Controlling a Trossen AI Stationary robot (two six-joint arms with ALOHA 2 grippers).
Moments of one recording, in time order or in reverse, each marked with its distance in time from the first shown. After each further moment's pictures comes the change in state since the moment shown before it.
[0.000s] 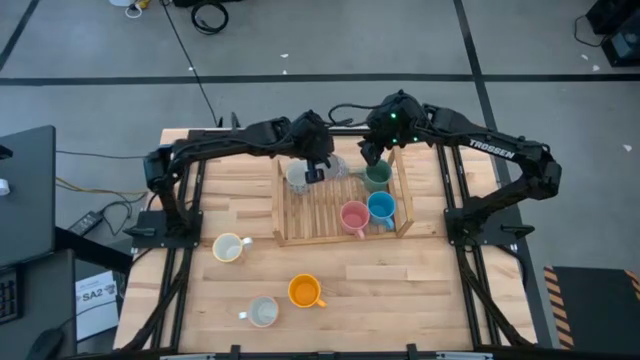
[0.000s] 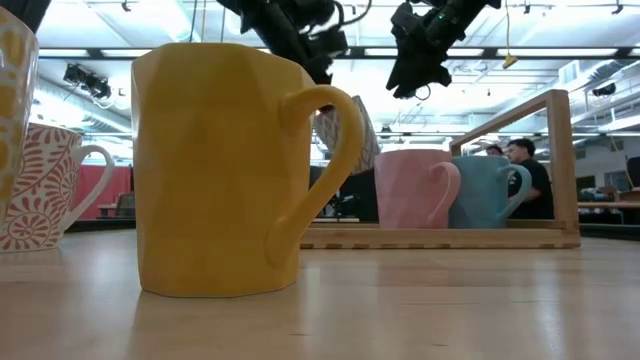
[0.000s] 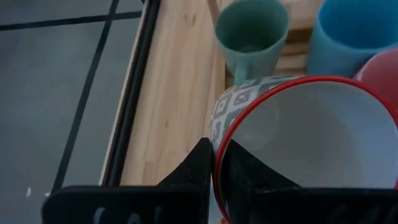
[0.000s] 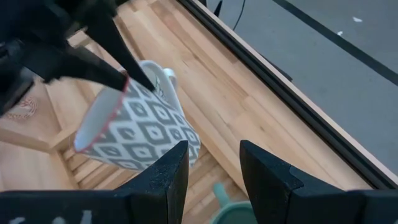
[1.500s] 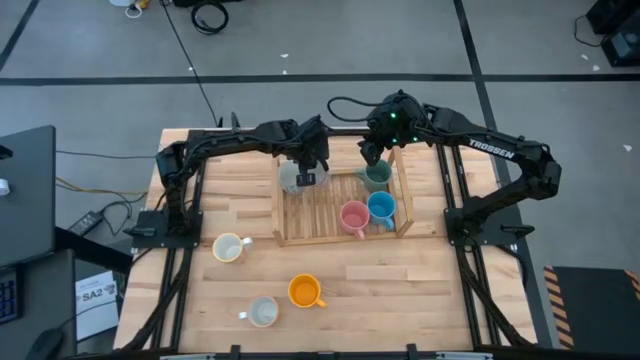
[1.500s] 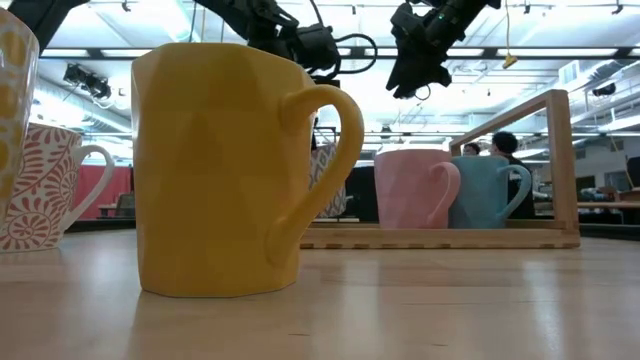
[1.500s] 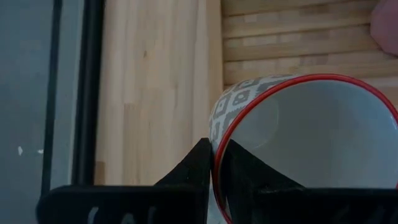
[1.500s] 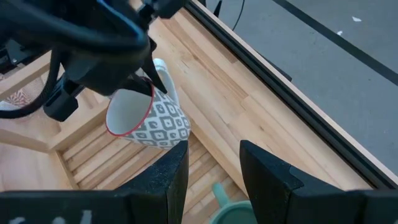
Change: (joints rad) left arm 0.058 0.107 0.000 -0.167 0.005 0.081; right arm 0.001 0.001 0.000 0.001 0.000 0.000
